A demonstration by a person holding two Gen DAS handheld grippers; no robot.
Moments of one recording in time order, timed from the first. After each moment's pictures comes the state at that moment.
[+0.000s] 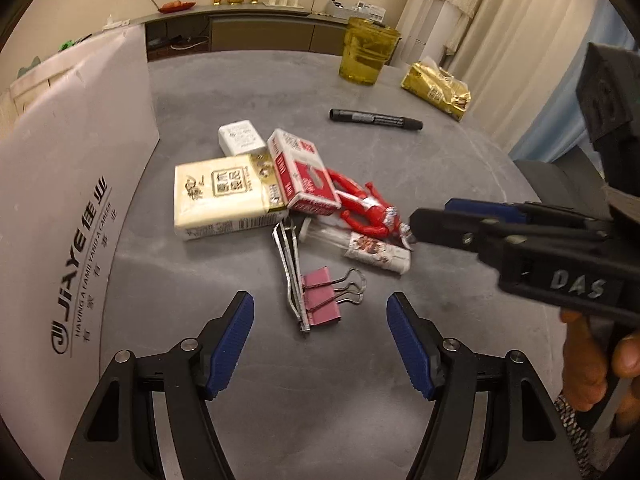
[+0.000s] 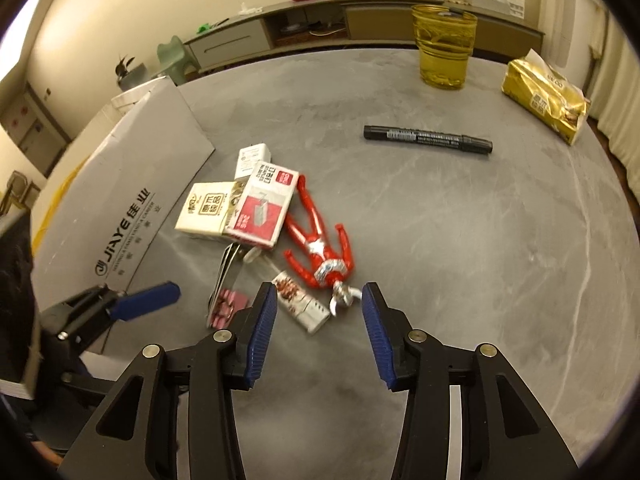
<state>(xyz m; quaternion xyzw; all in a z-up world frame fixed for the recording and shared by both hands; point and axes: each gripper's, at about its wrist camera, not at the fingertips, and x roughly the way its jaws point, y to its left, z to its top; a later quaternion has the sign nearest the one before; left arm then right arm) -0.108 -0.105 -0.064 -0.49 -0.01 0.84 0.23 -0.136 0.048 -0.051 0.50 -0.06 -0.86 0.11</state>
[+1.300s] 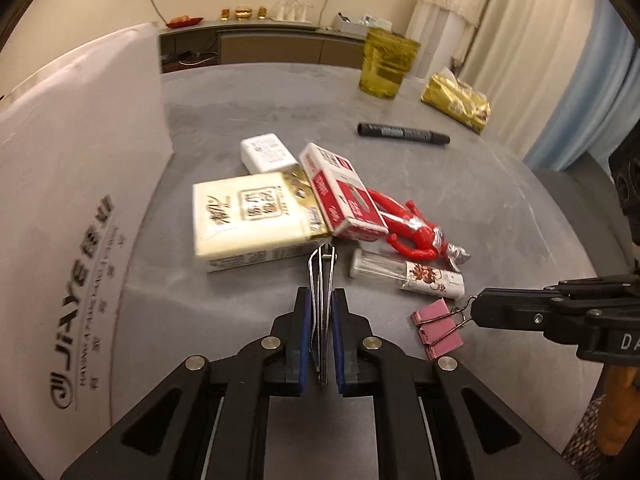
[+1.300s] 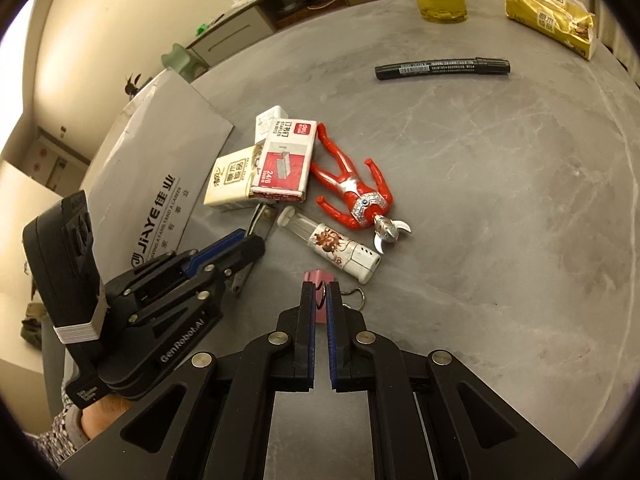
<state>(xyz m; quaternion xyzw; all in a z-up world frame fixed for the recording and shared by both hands) -0.129 -0.116 -0.077 -0.45 0.00 0.87 0.21 -0.122 0.055 -0.071 0.53 -0.17 -0.82 0.15</state>
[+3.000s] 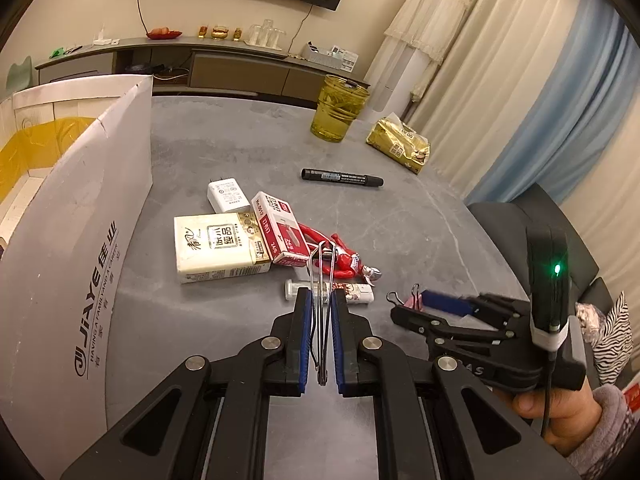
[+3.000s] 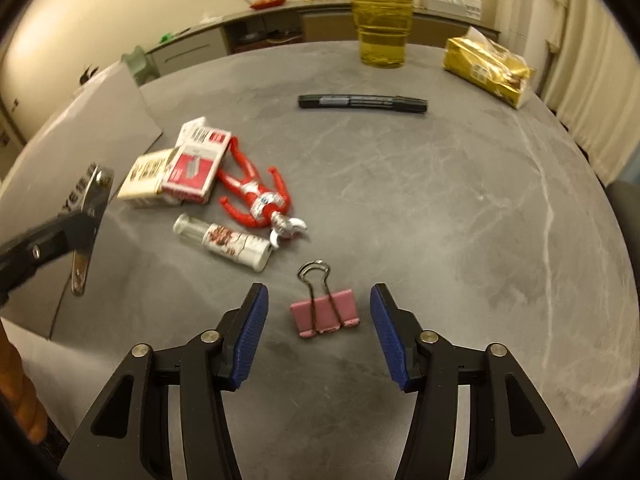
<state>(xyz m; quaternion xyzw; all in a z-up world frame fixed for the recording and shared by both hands) -0.102 -0.128 -0.028 -0.42 -0.07 0.86 0.29 -0.098 0.065 -0.085 0.48 -0.03 -0.87 0.03</state>
